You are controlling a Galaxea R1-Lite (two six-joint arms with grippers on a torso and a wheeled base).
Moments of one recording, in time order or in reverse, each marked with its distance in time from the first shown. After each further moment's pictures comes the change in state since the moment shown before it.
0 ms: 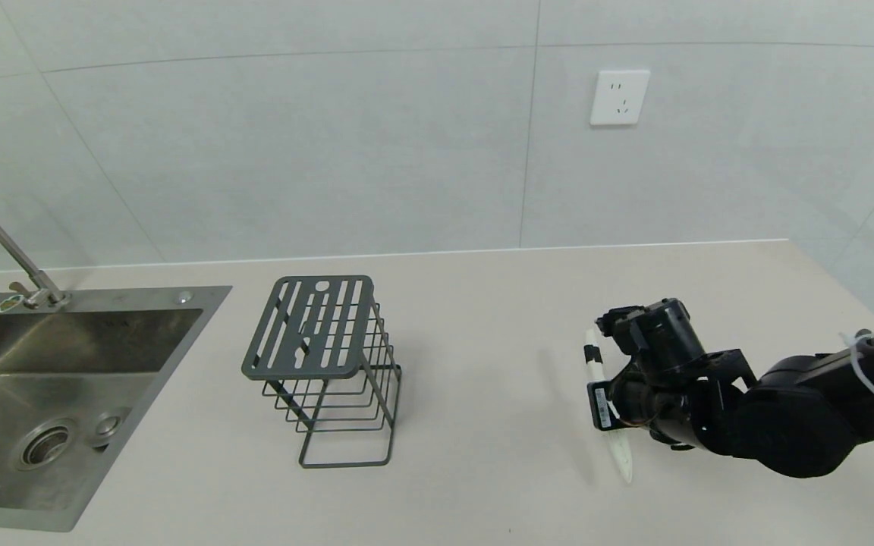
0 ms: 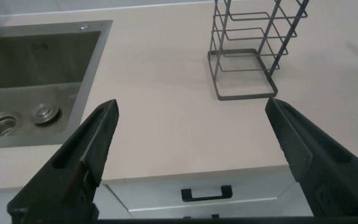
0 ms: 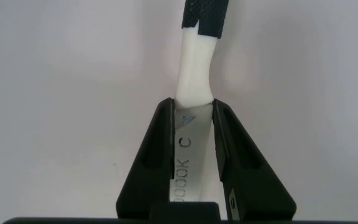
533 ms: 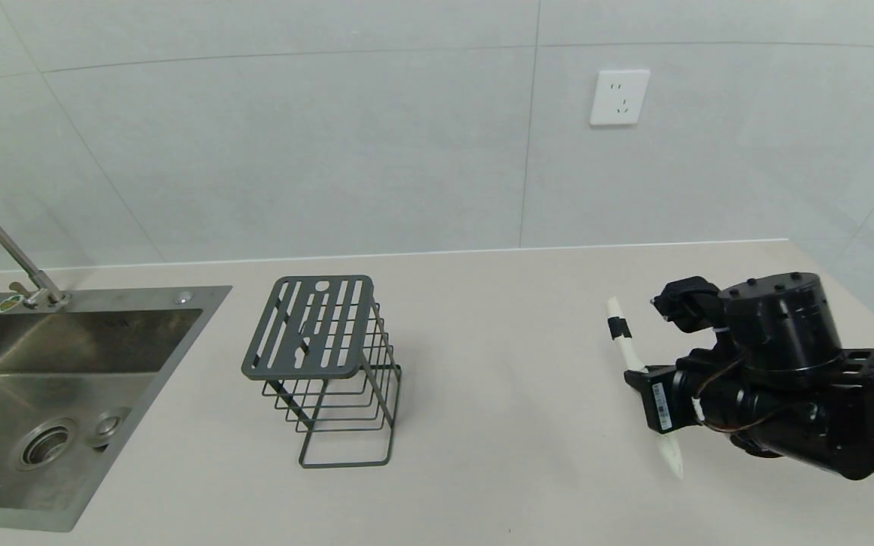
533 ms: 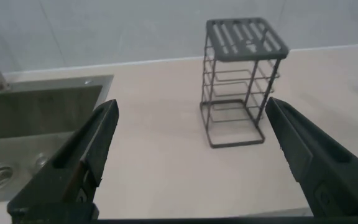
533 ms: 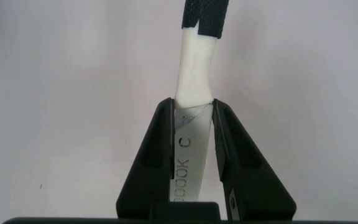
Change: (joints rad) left arm -0.001 0.004 -0.041 -0.196 -0.087 -0.052; right arm 0.004 -0.294 0.161 -0.052 0.060 -0.173
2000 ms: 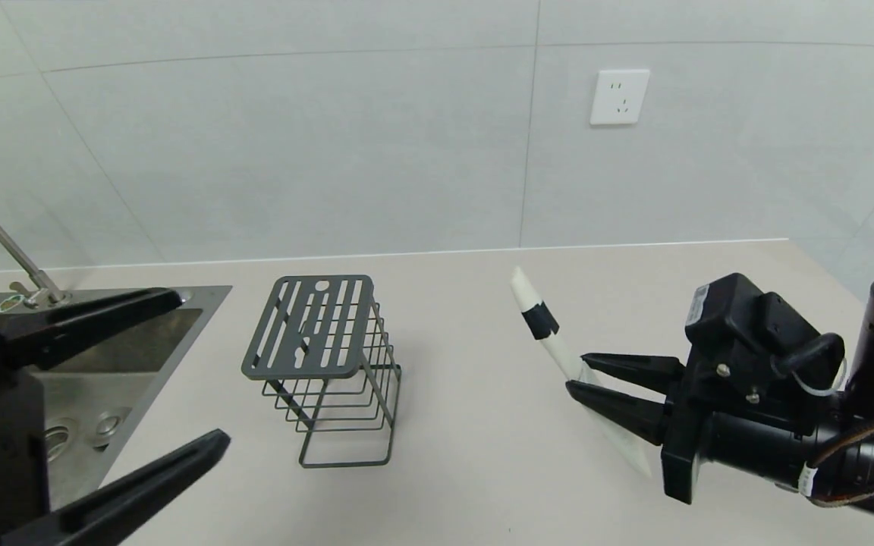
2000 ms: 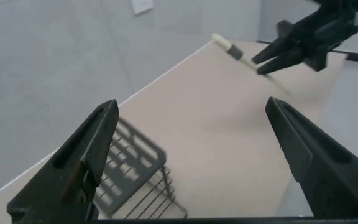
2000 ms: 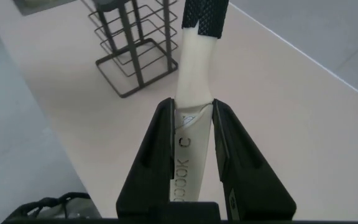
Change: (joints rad) left arm -0.318 0.966 -0.334 -0.548 -0.492 0.196; right arm 0.170 -0.163 0.163 -0.372 0.425 -0.394
